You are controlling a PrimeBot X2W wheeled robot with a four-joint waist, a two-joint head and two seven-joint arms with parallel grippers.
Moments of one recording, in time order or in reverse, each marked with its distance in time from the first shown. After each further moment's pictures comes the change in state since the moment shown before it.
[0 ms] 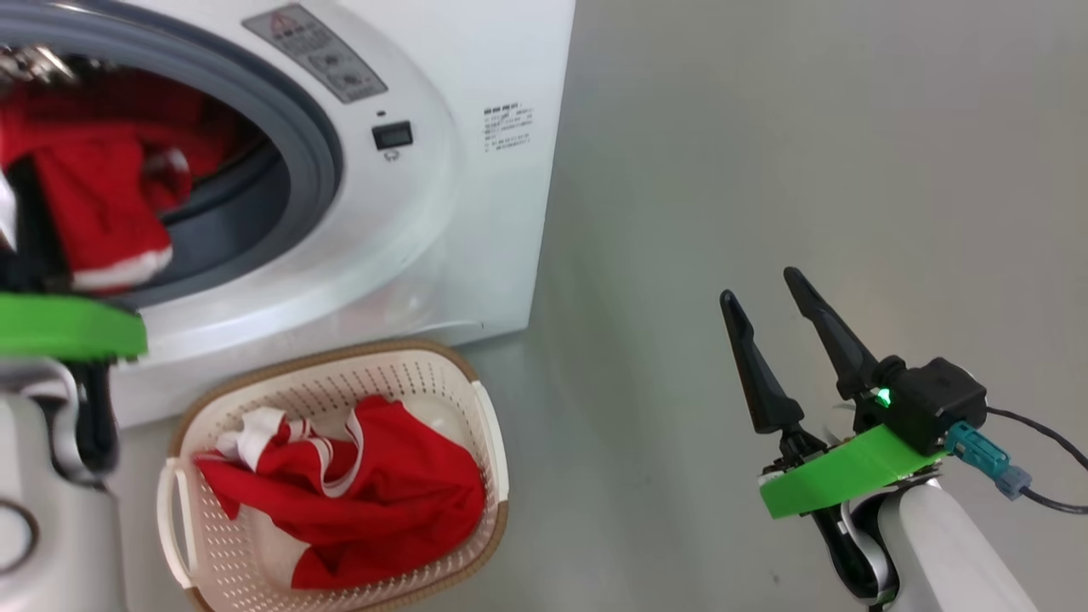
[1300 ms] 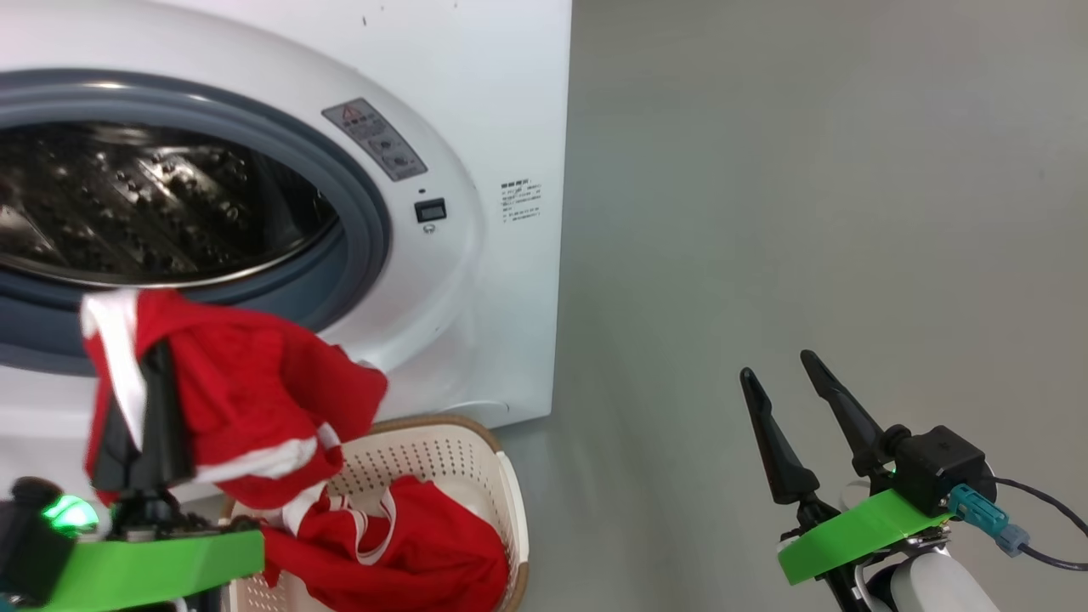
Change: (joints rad) left arm 0.556 -0.135 -0.065 -0.644 -0.026 0.017 0.032; right arm 0.135 -0.007 -0.029 0.031 0.004 0.000 0.000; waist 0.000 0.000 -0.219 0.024
